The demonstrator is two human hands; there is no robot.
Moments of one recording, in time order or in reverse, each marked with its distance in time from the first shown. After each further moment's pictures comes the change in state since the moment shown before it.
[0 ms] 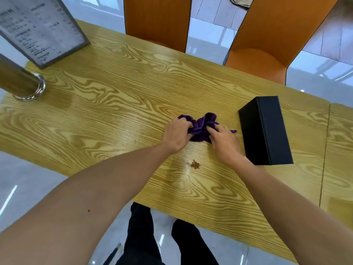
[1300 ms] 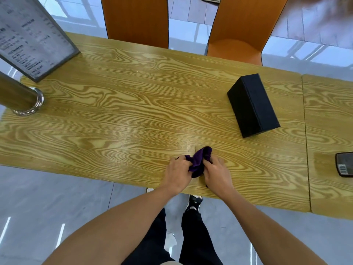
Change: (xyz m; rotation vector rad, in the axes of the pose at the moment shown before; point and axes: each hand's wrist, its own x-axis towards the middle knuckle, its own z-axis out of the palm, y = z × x) left_hand -0.170 -0.004 0.043 -0.084 -0.216 0.046; right_hand -0.167 -0.087 0.061 0.174 0.035 0.201
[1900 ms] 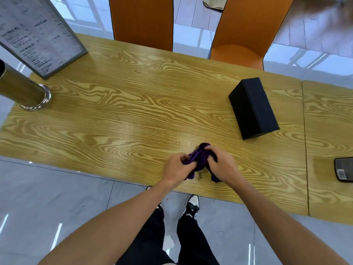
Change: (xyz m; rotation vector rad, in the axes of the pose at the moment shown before) left_hand -0.010 0.009 -0.028 -0.732 0.025 -0.277; right_hand 0.019 -0.001 -0.057 0.299 -0.029 0.011
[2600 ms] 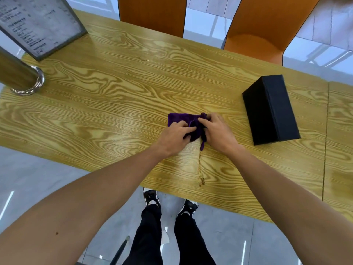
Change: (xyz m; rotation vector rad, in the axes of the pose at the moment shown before) left_hand 0.105 0.012 -0.042 0.686 -0.006 0.486; right_hand 0.127 -0.007 0.000 -0.380 -0.037 -0.298
